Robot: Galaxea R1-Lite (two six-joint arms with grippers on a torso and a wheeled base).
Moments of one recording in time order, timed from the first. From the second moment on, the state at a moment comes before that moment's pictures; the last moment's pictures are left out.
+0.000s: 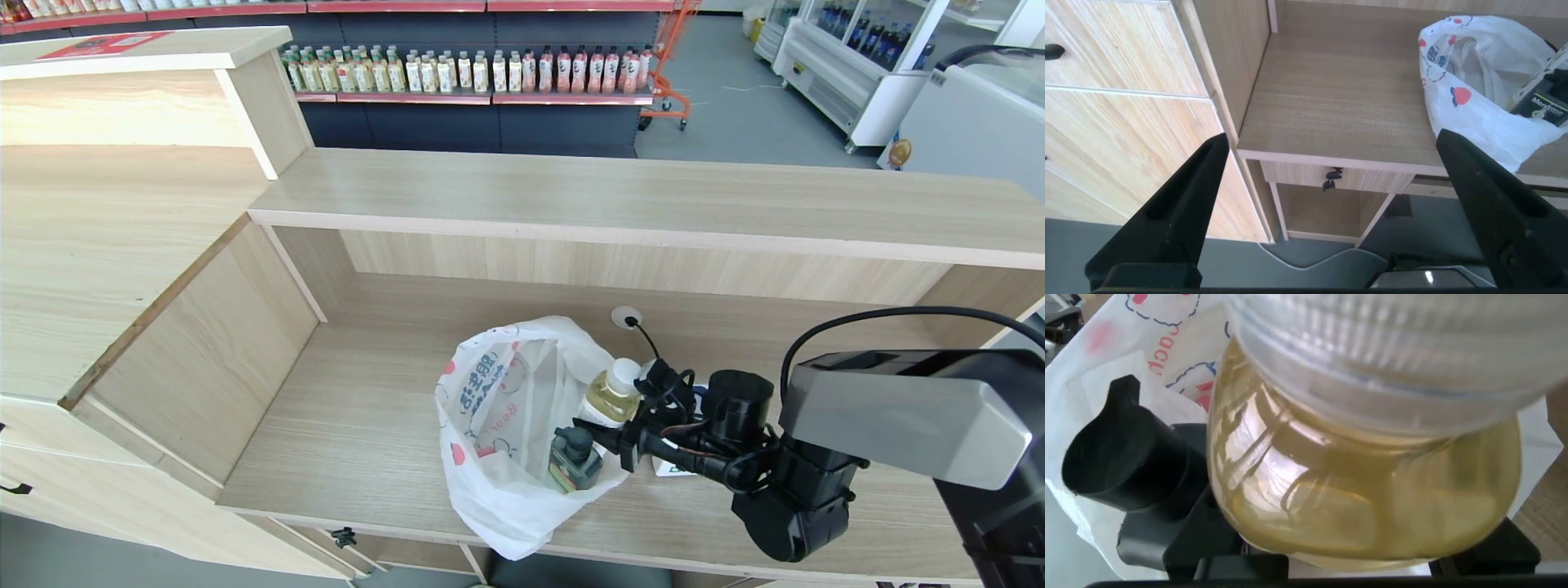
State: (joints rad) left arm 0.00 0.00 0.00 0.00 -0.02 0.00; right arm 0.40 2.42 -0.75 -1.57 0.53 -0.22
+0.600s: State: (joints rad) left arm 0.00 0.00 0.00 0.00 -0.02 0.00; right arm 0.37 2.44 -0.77 -1.57 0.54 -0.27
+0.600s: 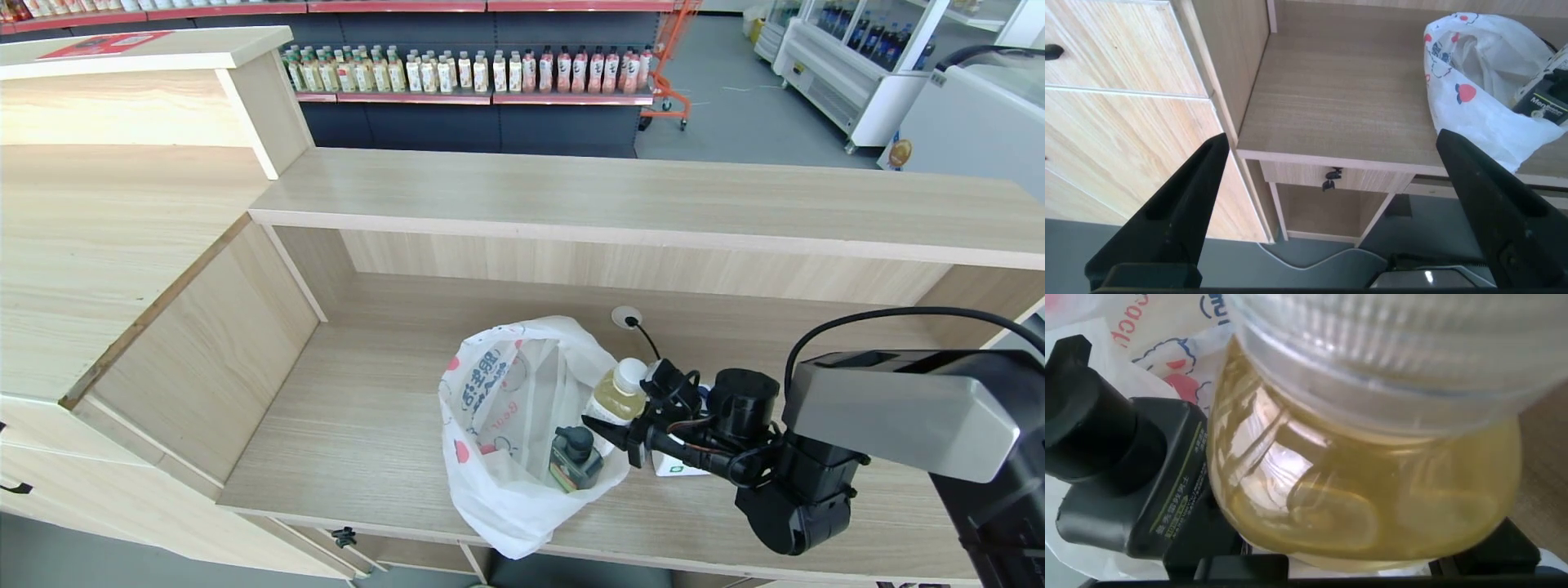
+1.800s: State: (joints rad) left arm 0.00 0.00 0.00 0.00 -0.02 0.00; right arm 0.37 2.25 -0.76 -1.51 0.52 -0.22
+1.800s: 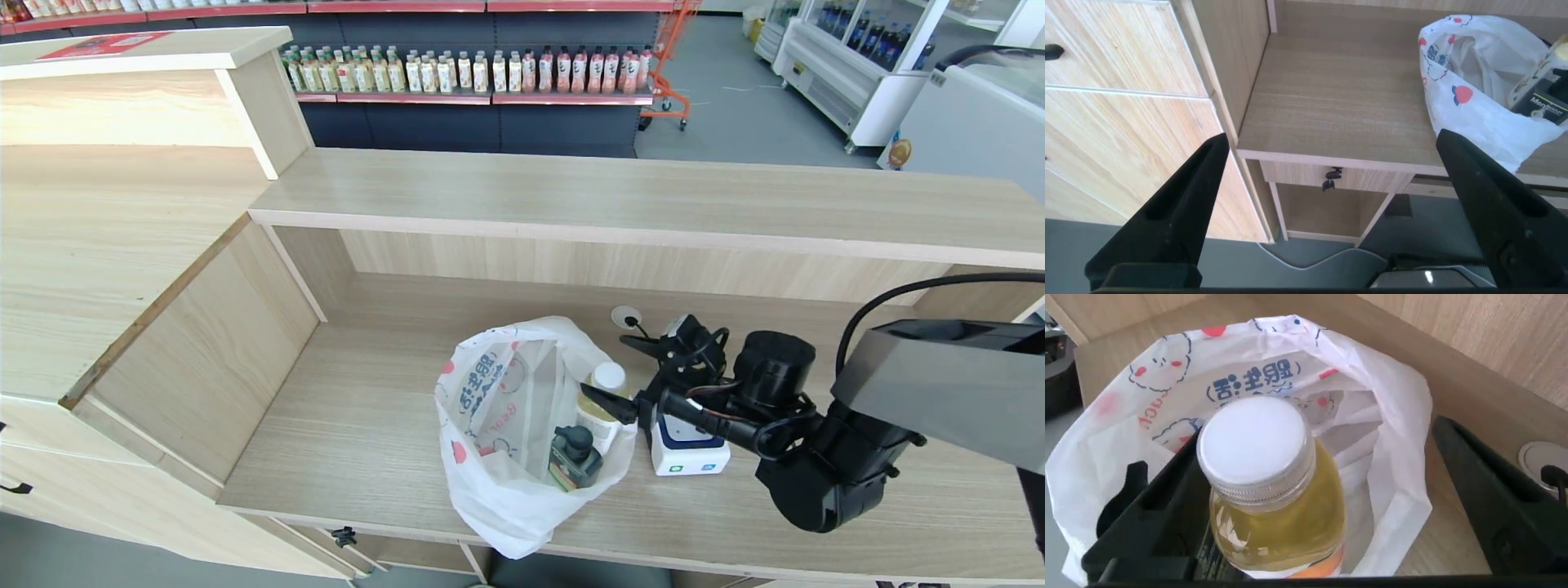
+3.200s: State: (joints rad) left arm 0.00 0.00 0.00 0.00 -0.02 0.00; right arm -0.01 0.70 -0.18 -0.23 0.02 -0.14
